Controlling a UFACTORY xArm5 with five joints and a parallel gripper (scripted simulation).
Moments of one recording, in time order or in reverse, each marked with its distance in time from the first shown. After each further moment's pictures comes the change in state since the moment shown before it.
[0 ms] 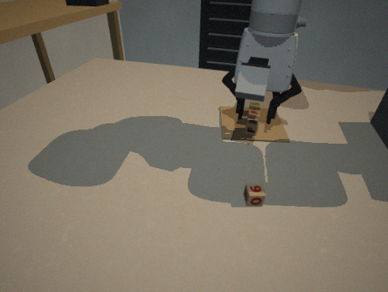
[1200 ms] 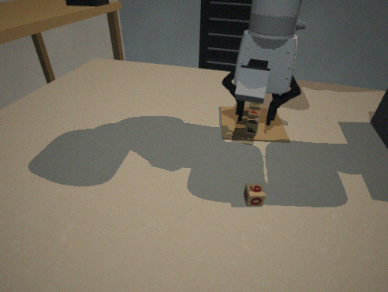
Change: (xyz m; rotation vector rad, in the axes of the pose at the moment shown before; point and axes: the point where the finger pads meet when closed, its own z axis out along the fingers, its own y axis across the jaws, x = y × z) arm 0.000 0.000 0.004 0.000 0.000 0.000
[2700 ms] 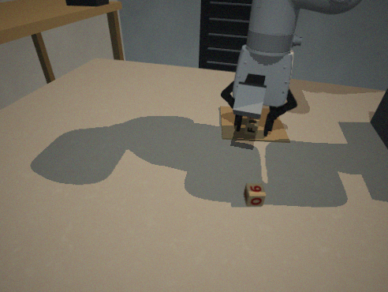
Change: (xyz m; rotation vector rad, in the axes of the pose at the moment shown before) arm 0.000 0.000 0.026 0.000 0.000 0.000
